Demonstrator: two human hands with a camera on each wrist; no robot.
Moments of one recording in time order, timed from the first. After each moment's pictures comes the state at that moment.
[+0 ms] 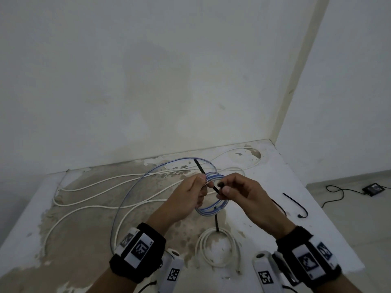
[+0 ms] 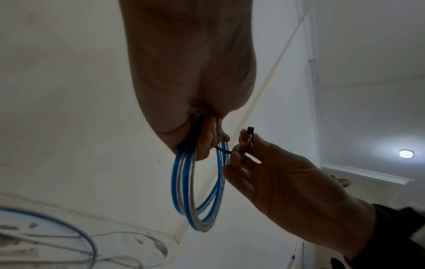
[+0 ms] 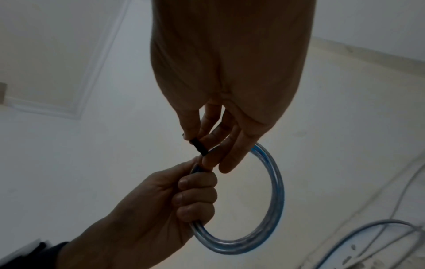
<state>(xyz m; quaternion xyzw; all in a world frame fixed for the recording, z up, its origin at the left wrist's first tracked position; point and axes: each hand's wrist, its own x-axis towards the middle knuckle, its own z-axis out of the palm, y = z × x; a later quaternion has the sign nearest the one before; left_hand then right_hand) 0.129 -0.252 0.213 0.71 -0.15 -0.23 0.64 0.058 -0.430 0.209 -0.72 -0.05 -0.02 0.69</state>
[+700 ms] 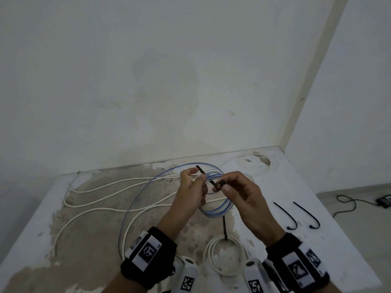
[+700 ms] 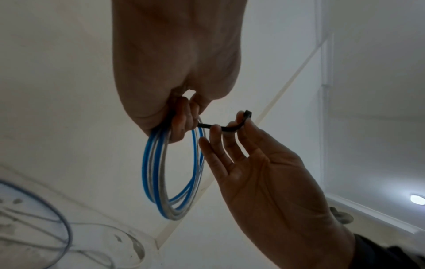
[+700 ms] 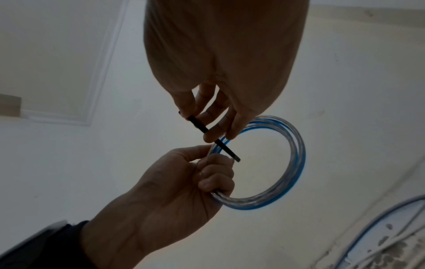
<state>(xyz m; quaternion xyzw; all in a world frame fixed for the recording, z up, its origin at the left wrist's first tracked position) 0.134 -0.247 0.225 0.69 0.00 -0.16 0.70 0.072 -0.395 0.212 -0.67 -0.13 -0.12 0.72</state>
